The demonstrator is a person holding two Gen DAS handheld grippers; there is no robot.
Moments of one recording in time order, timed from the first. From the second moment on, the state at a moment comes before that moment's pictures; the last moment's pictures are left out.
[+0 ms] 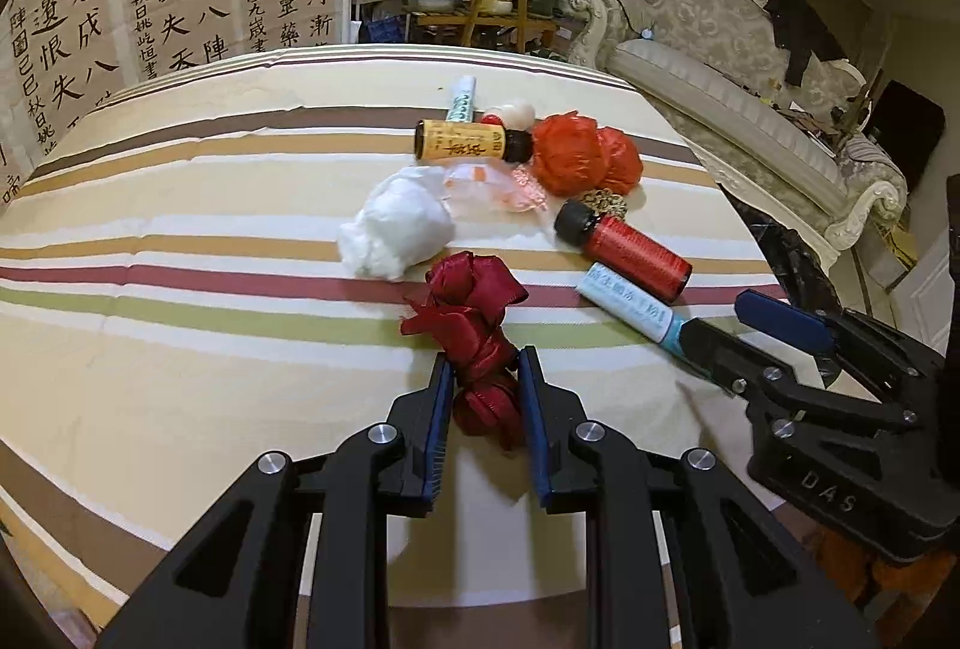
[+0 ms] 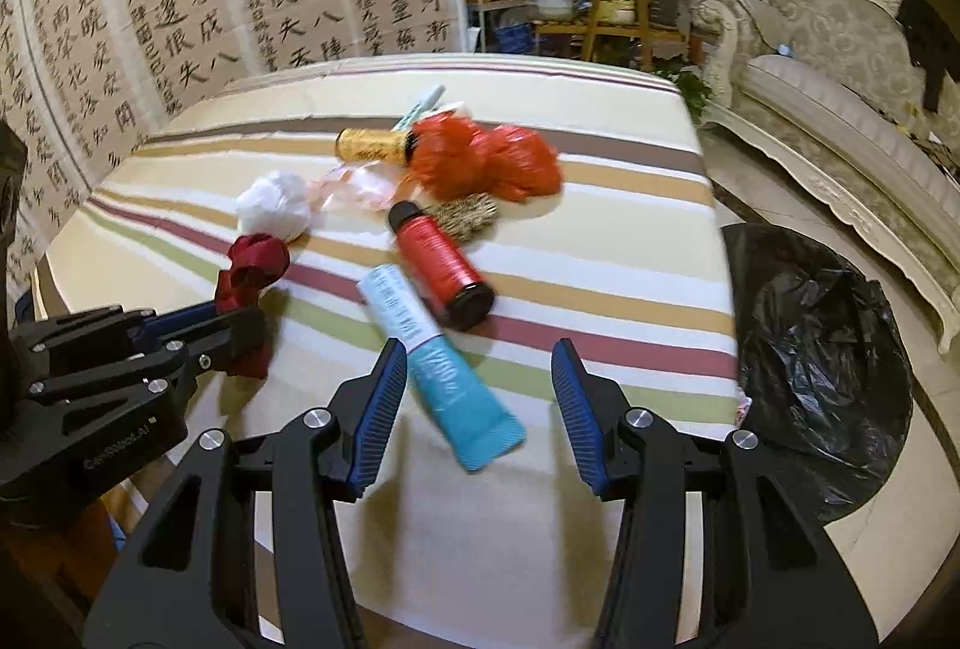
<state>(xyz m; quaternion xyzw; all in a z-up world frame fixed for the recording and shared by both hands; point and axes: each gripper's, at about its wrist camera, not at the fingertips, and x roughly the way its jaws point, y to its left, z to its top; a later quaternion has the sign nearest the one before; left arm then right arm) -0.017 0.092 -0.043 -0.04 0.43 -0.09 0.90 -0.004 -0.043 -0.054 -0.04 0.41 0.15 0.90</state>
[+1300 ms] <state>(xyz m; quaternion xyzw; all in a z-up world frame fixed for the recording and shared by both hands) -0.017 0.035 -0.011 -0.05 0.36 -0.14 0.92 -0.029 -0.113 -0.013 -0.01 0.33 0.05 0.94</state>
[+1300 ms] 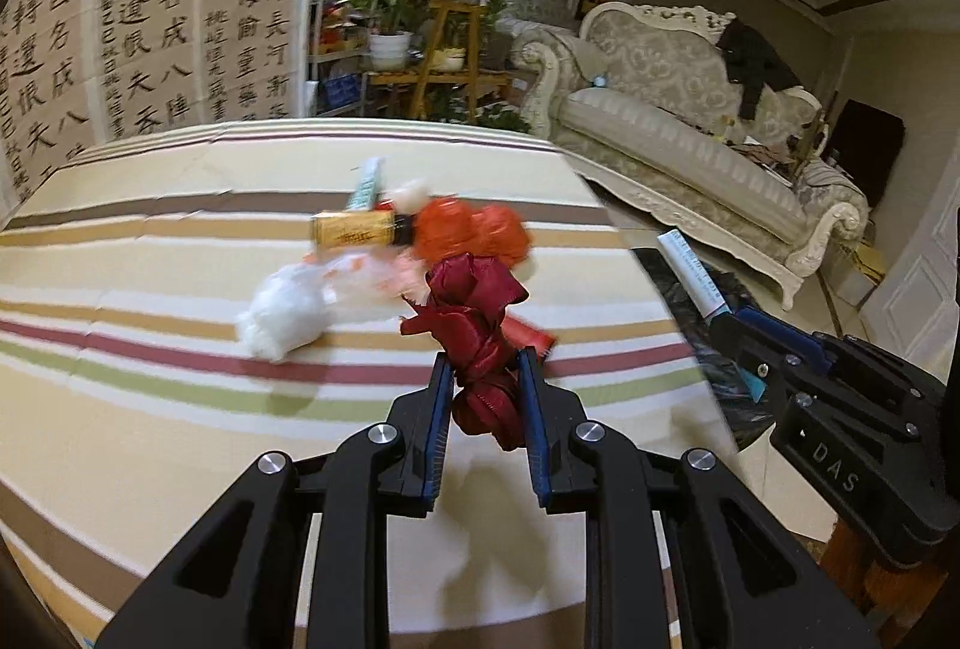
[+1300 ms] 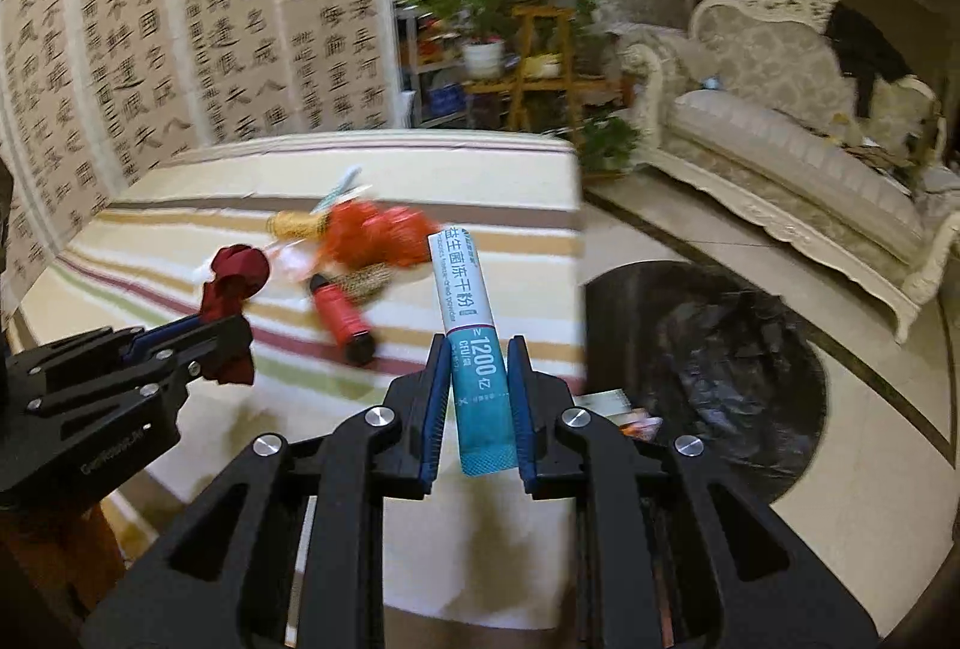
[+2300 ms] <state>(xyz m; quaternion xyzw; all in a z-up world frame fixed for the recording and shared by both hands) 0.041 -0.121 -0.027 0.04 0.37 -0.22 0.90 0.005 -0.257 -0.043 0.05 0.32 -0.10 0.94</state>
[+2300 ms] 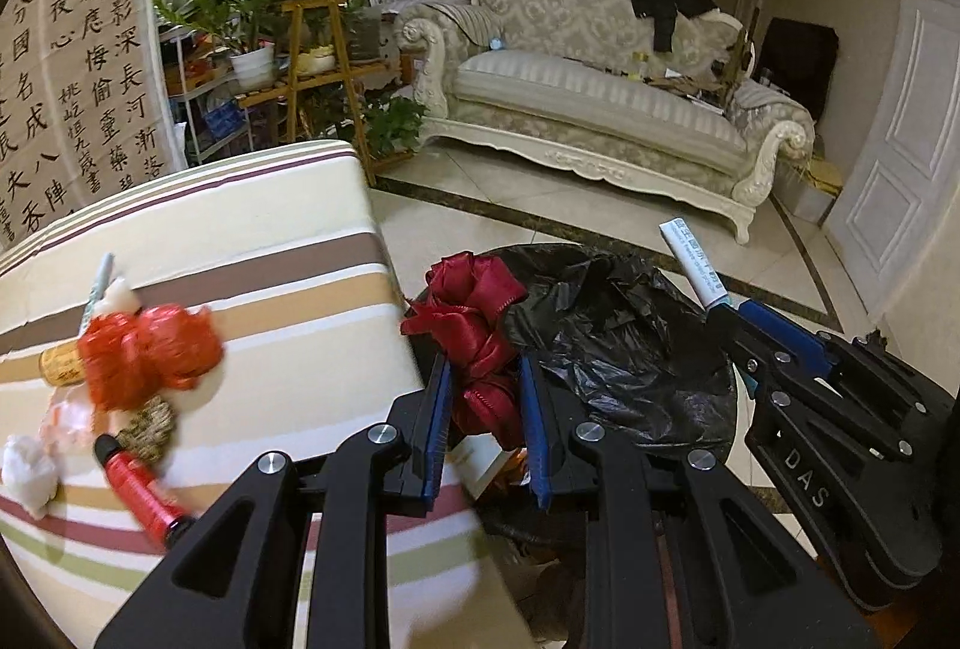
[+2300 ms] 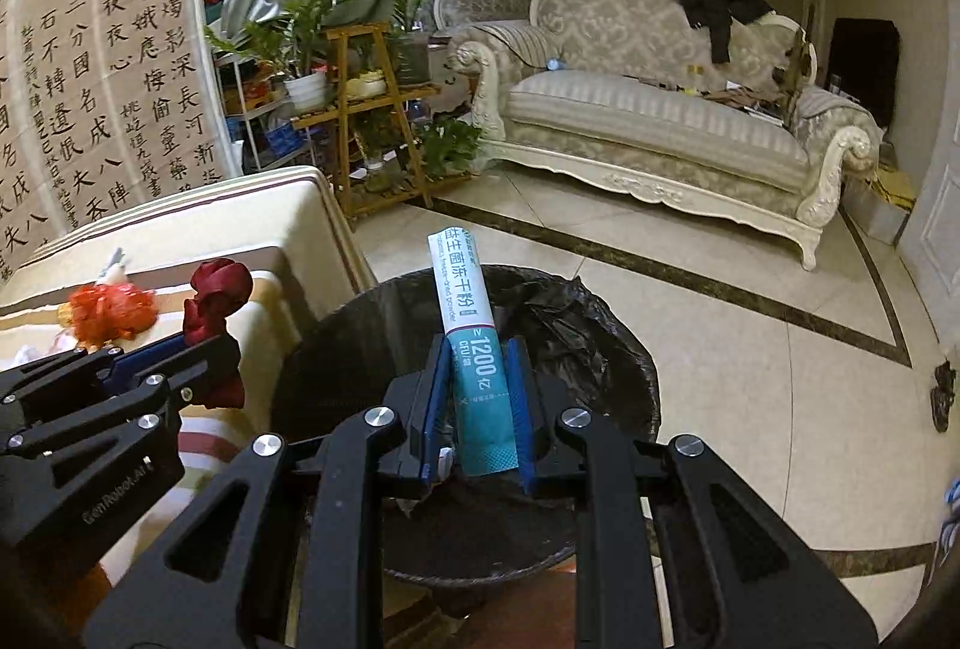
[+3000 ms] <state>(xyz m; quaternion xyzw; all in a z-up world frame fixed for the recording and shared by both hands) 0.043 -0.106 -0.016 0.03 0.36 -0.19 0.92 0.006 -0.259 -0.045 0.06 0.32 -0.11 0.94</state>
